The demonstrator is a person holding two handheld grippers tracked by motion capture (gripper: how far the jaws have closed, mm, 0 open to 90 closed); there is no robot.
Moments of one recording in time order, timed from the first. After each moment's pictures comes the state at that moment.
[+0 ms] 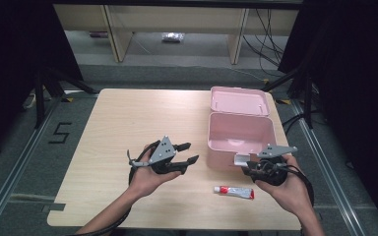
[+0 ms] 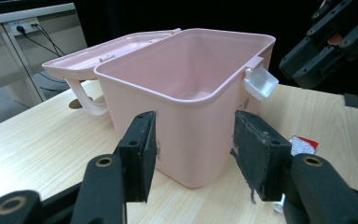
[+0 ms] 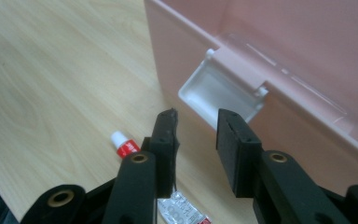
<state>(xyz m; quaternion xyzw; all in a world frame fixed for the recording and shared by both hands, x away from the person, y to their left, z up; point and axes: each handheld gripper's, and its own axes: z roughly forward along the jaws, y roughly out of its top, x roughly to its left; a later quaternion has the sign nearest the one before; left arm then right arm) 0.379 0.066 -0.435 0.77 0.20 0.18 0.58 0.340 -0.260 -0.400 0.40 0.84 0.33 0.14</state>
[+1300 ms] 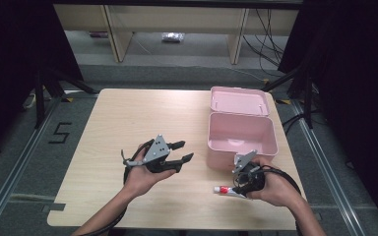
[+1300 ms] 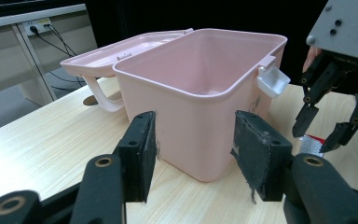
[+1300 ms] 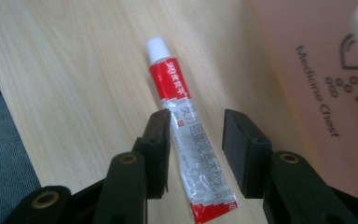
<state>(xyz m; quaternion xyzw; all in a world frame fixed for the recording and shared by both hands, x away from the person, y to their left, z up) 0.379 0.079 -0.433 0.76 0.22 0.19 0.58 0.362 -0.228 -0.445 0.23 0.96 0.17 0.06</state>
